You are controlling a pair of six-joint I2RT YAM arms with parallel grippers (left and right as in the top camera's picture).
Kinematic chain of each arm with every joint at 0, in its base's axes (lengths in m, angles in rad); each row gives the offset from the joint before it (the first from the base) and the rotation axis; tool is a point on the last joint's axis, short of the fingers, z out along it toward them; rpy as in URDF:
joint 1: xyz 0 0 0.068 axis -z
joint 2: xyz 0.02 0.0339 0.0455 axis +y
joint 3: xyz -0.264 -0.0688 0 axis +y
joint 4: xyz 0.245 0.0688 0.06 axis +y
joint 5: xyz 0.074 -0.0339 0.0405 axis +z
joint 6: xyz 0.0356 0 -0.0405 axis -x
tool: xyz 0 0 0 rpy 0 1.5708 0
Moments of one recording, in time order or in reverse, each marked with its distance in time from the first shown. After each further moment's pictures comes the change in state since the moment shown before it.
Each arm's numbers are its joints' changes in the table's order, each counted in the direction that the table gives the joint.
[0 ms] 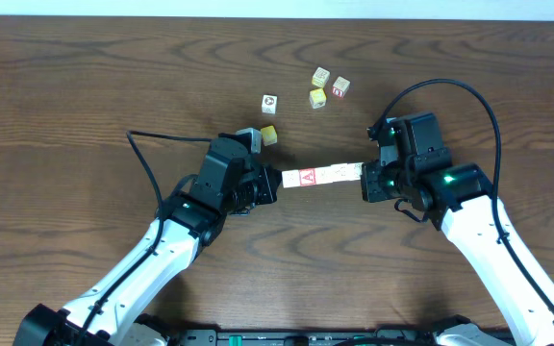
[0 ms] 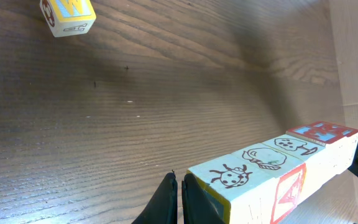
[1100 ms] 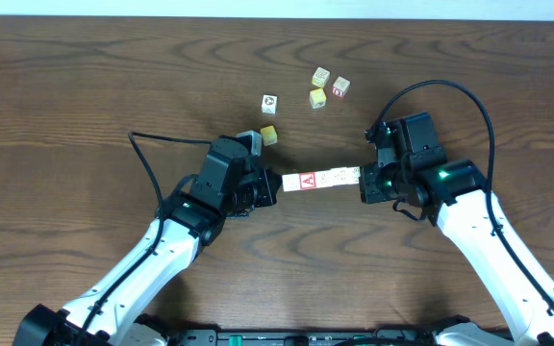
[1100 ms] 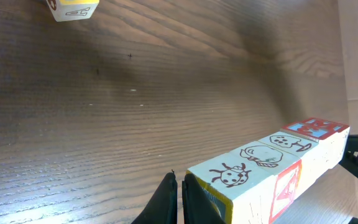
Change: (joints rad) left arm 0.000 0.000 -0.005 0.042 -0.011 0.000; right arm 0.000 0.034 0.000 0.016 0.002 0.000
